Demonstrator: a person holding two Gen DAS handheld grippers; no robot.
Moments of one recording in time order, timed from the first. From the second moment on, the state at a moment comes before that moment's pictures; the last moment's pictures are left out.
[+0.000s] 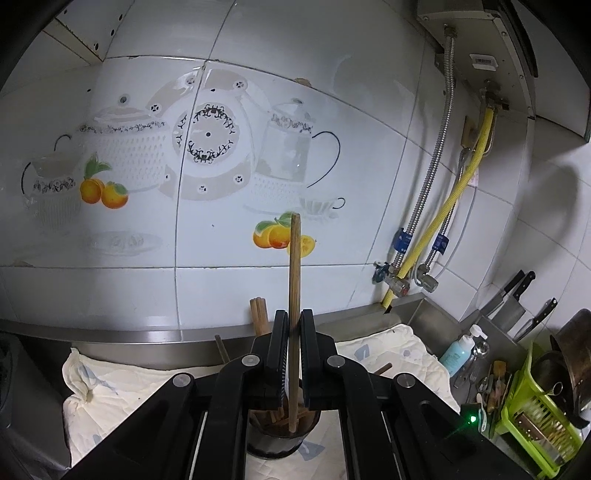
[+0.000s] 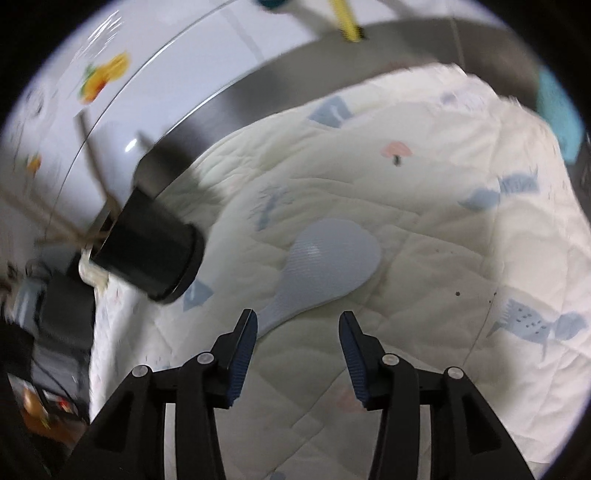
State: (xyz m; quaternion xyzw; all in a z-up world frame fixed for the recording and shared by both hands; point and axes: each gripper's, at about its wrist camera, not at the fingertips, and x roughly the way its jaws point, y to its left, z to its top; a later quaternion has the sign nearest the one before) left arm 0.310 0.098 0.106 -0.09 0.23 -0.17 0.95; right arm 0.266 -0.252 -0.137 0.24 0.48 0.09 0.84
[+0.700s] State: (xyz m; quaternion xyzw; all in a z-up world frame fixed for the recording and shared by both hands) left arm 0.329 0.102 0.100 -0.09 0.24 -0.15 0.95; right arm 0.287 -0.264 -0.134 0.32 0.42 0.15 0.84
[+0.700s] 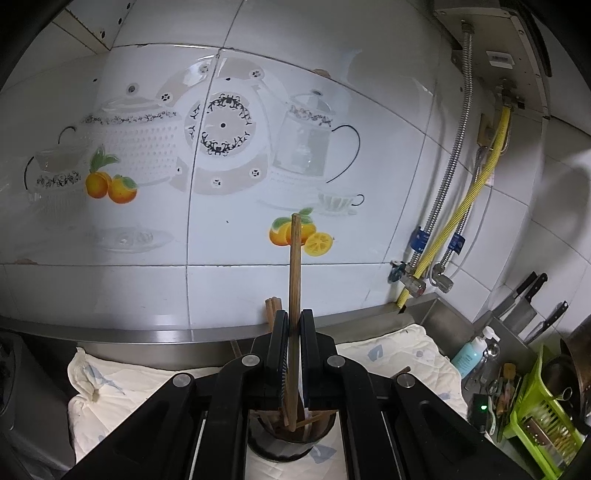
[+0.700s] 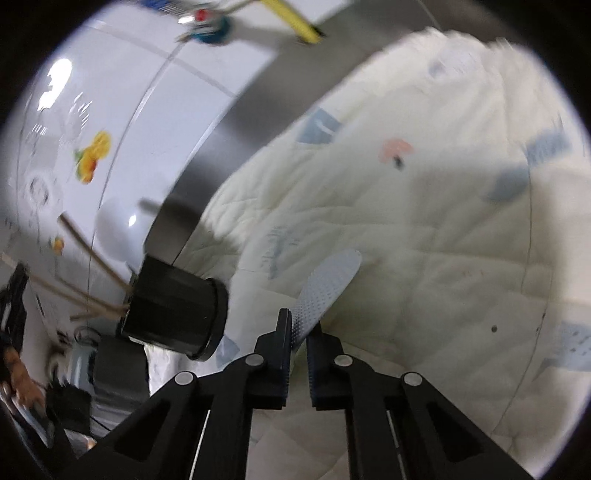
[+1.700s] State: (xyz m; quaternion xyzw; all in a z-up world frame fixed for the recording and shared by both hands) left arm 0.373 0.082 0.041 -0.07 0.32 -0.13 0.94; right arm 0.286 -0.157 0.054 0.10 0.25 0.25 0.93
